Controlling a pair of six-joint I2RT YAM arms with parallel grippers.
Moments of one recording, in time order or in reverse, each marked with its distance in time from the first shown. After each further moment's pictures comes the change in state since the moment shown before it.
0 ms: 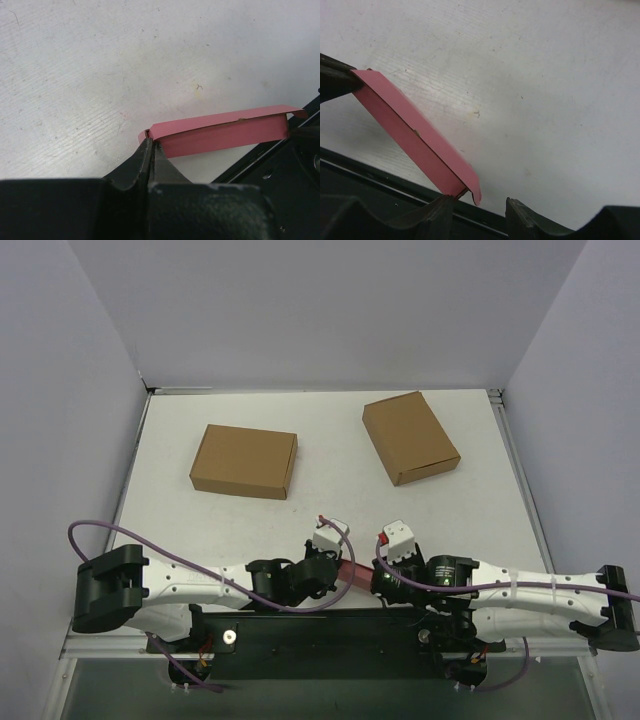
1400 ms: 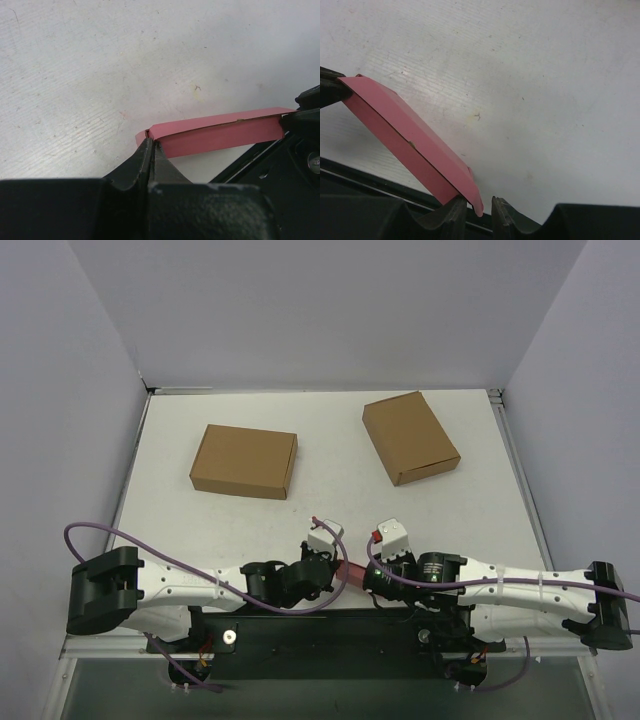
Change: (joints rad) left arm 0.000 -0.032 -0.053 0.059 0.000 -0.010; right arm -0.024 0.064 0.019 0.016 -0.005 0.002
